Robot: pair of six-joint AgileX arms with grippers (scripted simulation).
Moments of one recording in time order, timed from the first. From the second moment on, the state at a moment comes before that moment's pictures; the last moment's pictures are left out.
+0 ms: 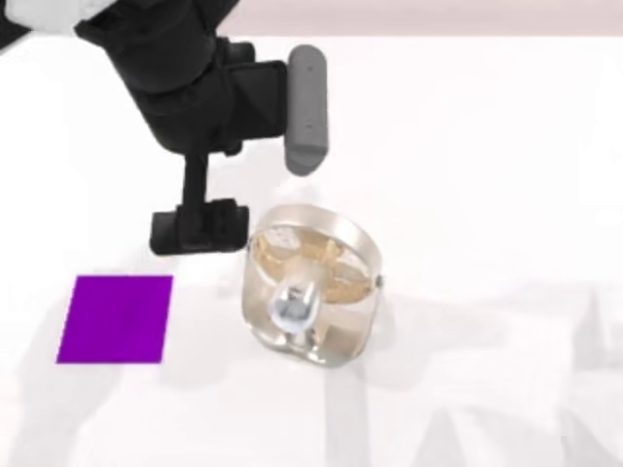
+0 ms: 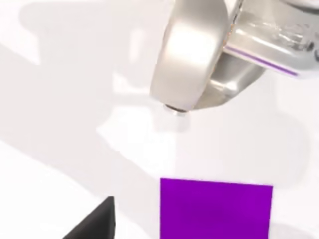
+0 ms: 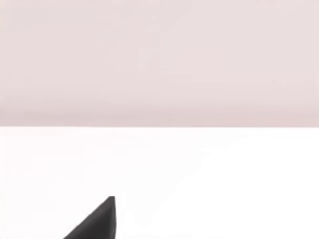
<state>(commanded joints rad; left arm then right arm) -0.61 1.75 1.71 -1.33 0.03 1.00 0.00 0.00 0.00 0.00 0.00 0.00</state>
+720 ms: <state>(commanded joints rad) -0.70 2.20 2.24 -1.61 0.00 1.23 0.00 0.00 0.00 0.00 0.00 0.00</state>
